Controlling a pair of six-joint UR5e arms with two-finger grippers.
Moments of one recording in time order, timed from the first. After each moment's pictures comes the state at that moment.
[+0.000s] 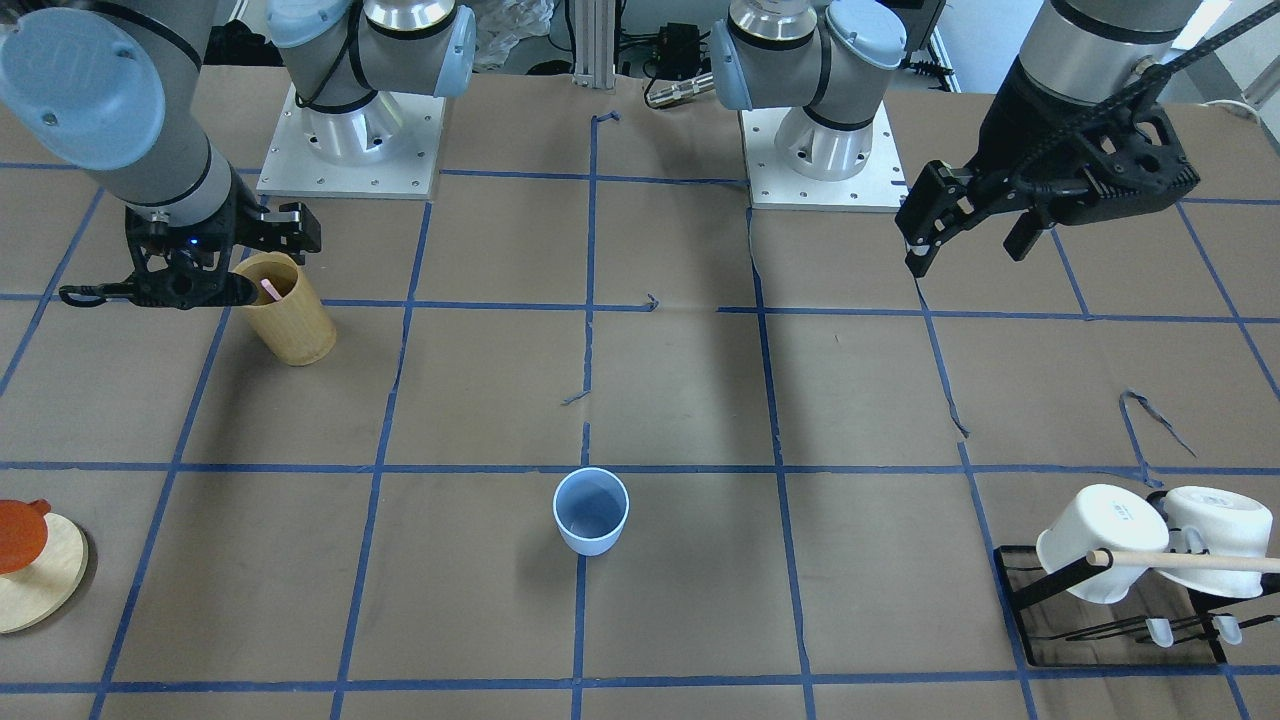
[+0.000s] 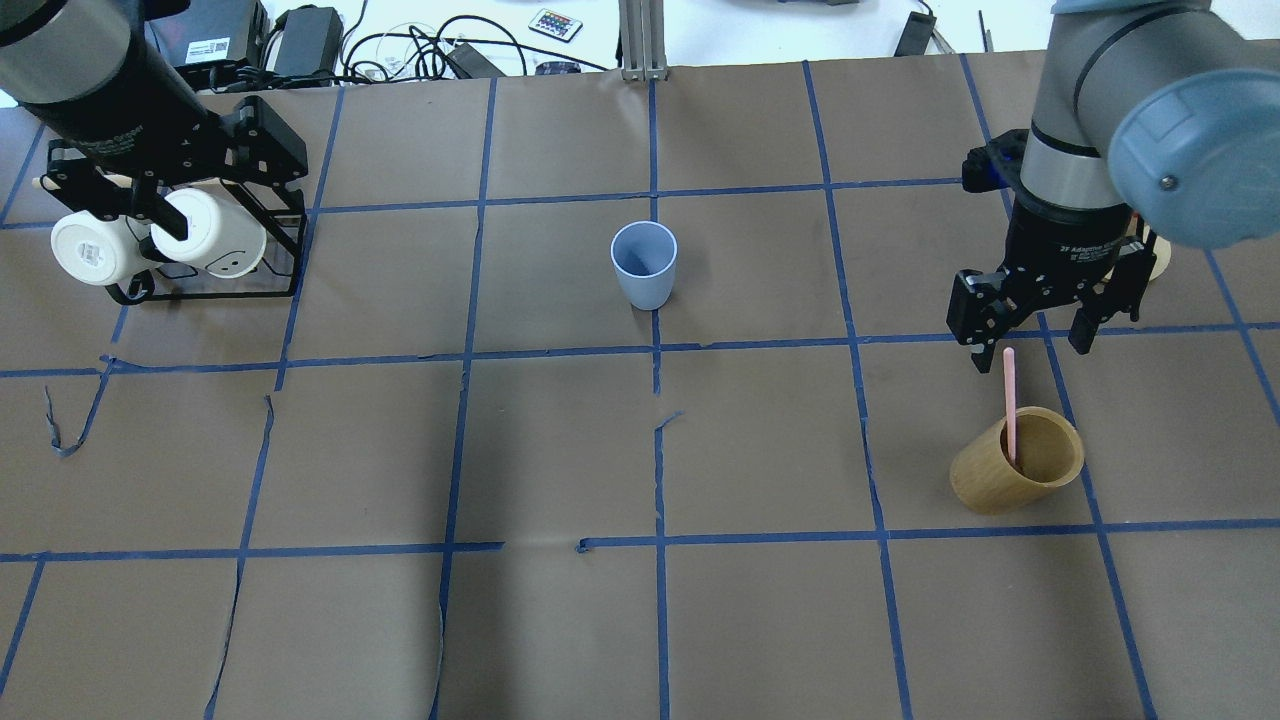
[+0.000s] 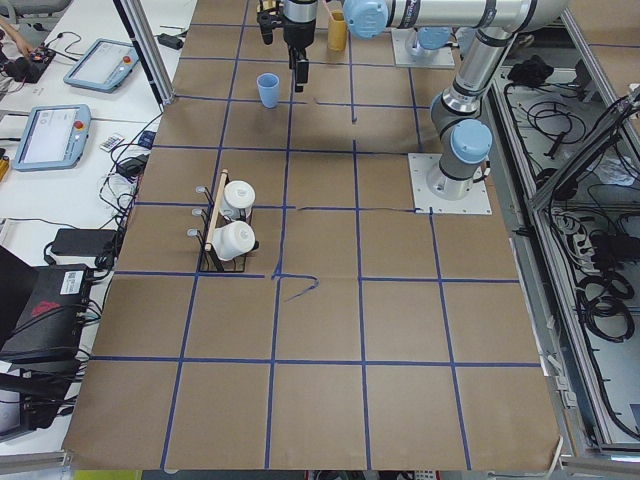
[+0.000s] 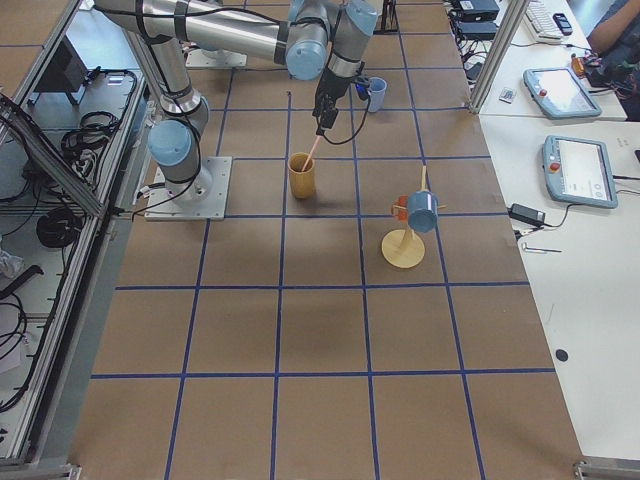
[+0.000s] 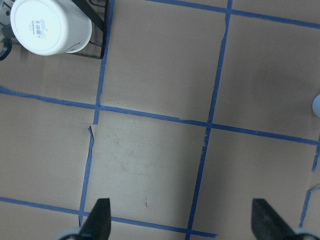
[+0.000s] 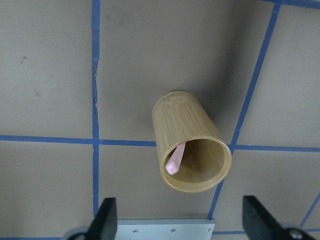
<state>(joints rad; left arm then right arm) -1.45 -1.52 -1.57 -1.53 1.58 -0.11 1.47 -1.53 1.75 -1.47 -1.74 -0.18</state>
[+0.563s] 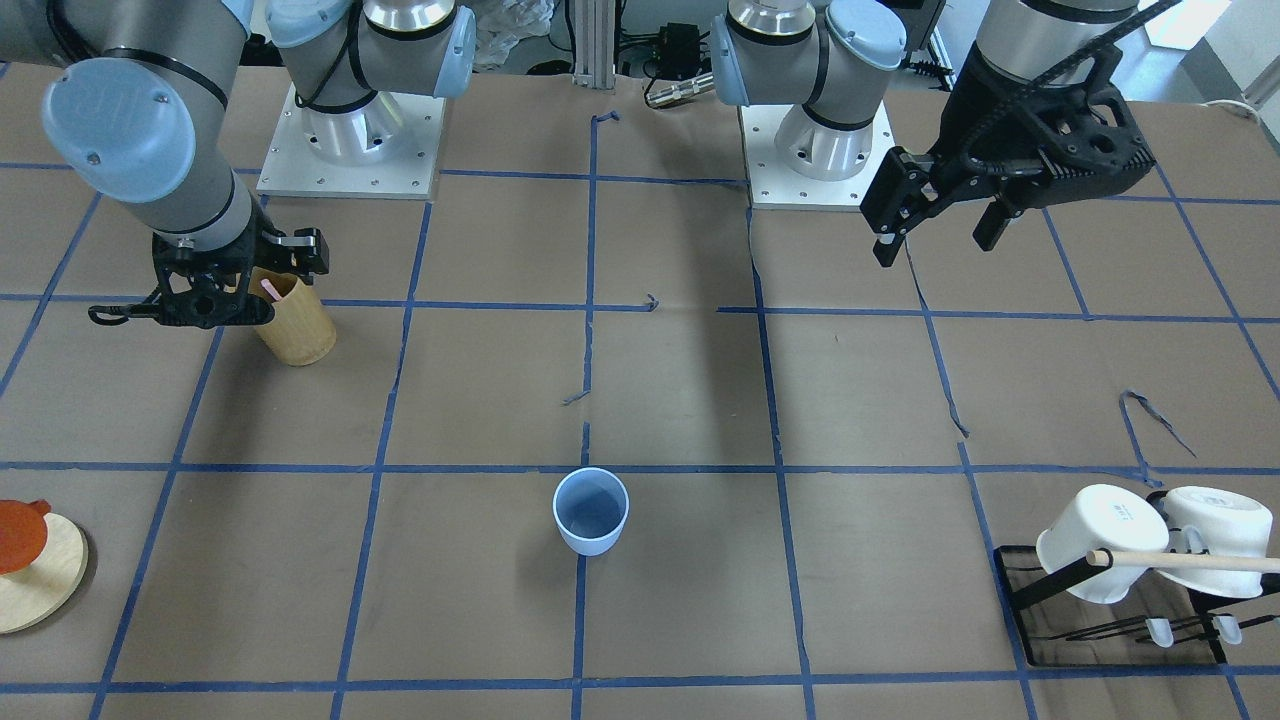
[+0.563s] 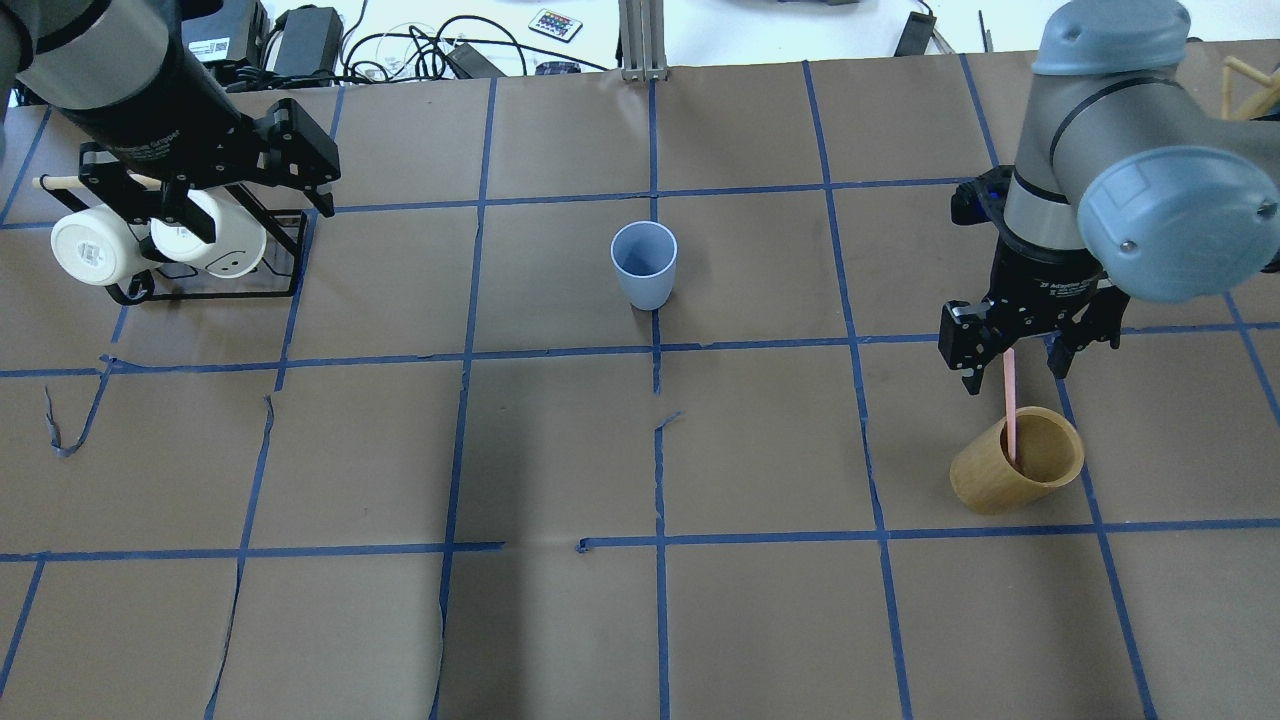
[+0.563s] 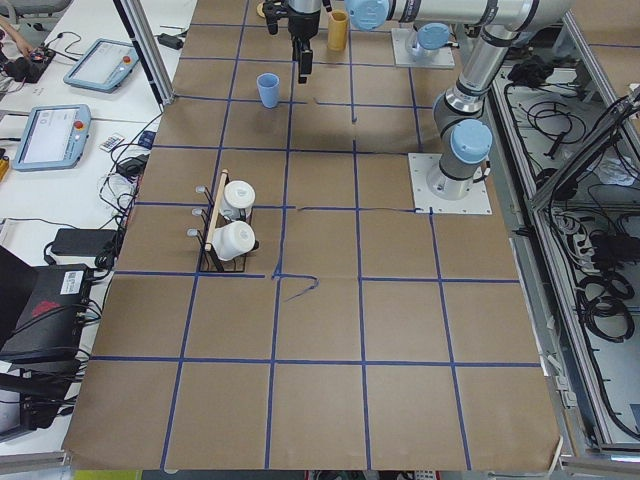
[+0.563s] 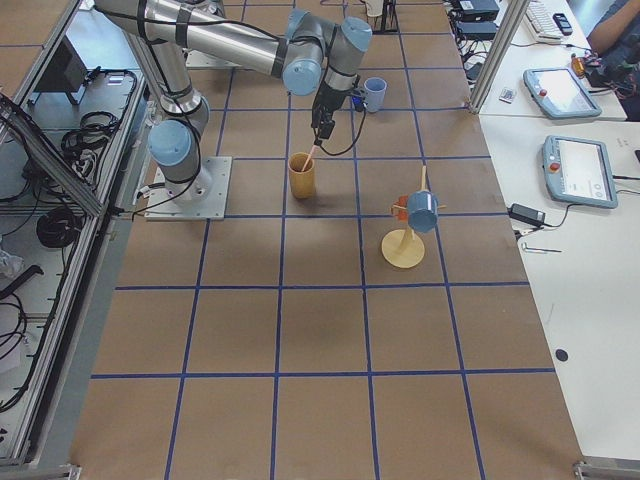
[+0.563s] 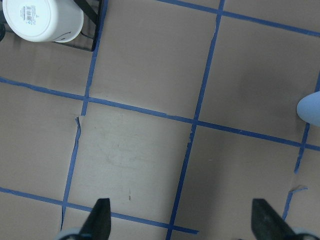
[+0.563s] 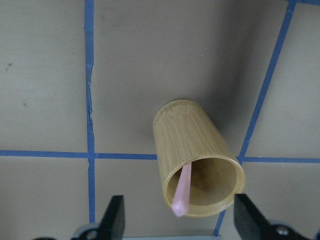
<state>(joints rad) -1.49 -1.51 -1.58 -1.52 1.59 -0.14 1.46 -1.53 1.83 -1.58 -1.74 -0.18</state>
